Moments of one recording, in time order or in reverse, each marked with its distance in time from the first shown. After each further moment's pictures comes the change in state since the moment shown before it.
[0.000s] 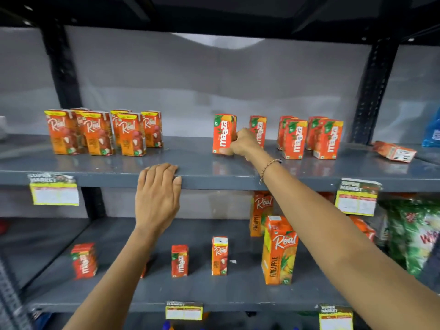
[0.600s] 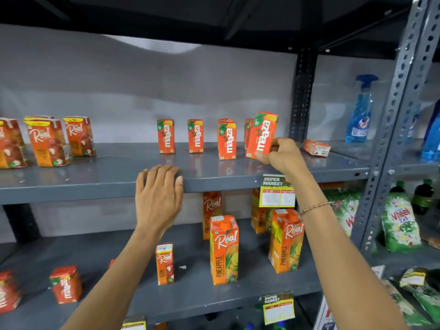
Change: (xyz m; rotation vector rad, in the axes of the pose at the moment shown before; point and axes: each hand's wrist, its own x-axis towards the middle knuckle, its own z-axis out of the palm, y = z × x) left_hand 0.018 0.145 0.020 -0.063 -0.061 0.059; right_hand -0.085 0.143 -0.162 0.209 0.291 0.089
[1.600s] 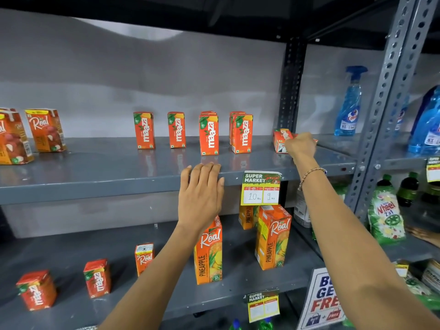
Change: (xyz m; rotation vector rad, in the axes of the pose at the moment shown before) left_hand 0.004 0.114 0.043 -0.065 0.087 0.147; right_hand 0.096 0.077 -0.048 -0.174 0.368 0.267
